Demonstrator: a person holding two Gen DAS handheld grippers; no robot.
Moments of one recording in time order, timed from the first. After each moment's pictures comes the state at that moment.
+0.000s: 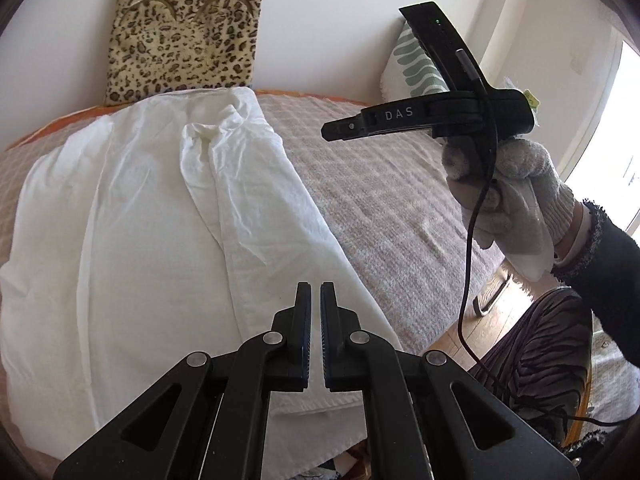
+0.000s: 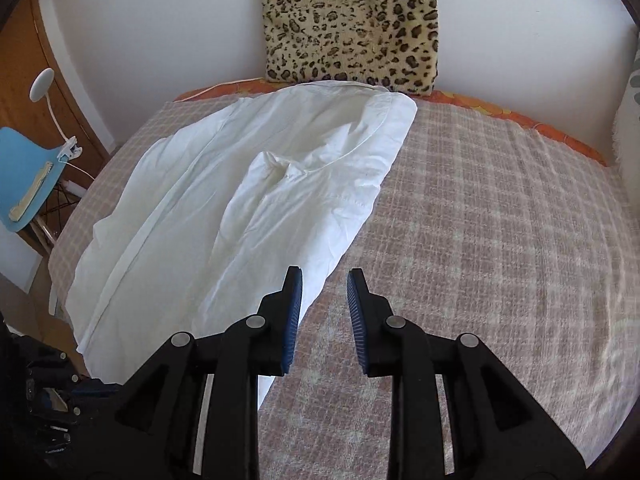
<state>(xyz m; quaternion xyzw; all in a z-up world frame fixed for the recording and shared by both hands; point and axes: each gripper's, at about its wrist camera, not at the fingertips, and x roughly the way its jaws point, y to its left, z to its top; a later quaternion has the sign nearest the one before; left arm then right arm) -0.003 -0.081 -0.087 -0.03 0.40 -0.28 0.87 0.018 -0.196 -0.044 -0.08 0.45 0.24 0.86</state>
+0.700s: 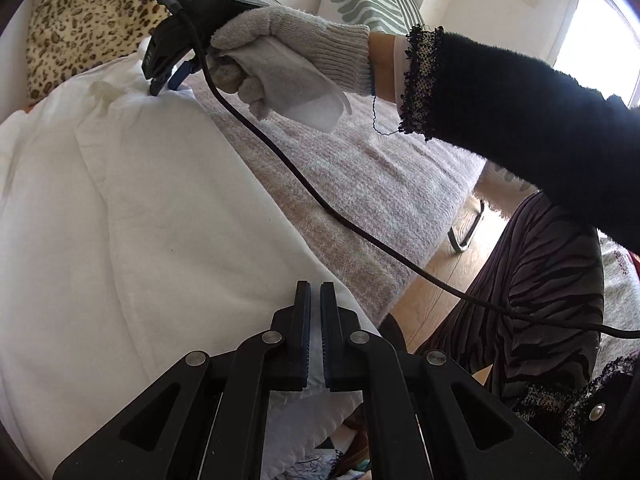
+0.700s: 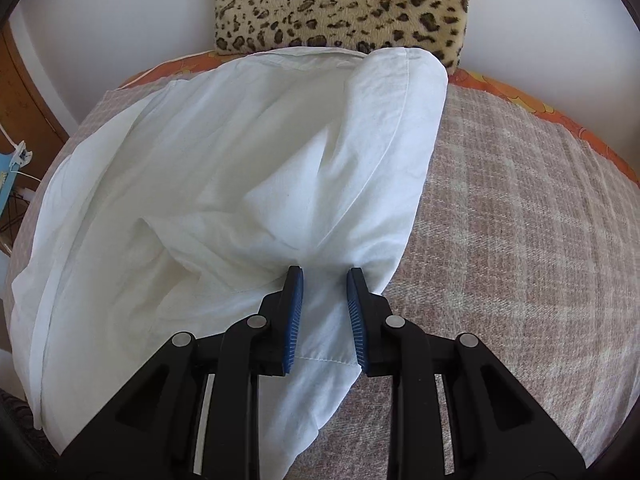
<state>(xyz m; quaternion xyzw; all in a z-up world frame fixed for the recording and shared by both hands) -0.028 -0.127 -0.134 0.04 0.44 -0.37 0.82 0.149 -0.151 -0.122 -0.09 0.49 0.21 0.84</state>
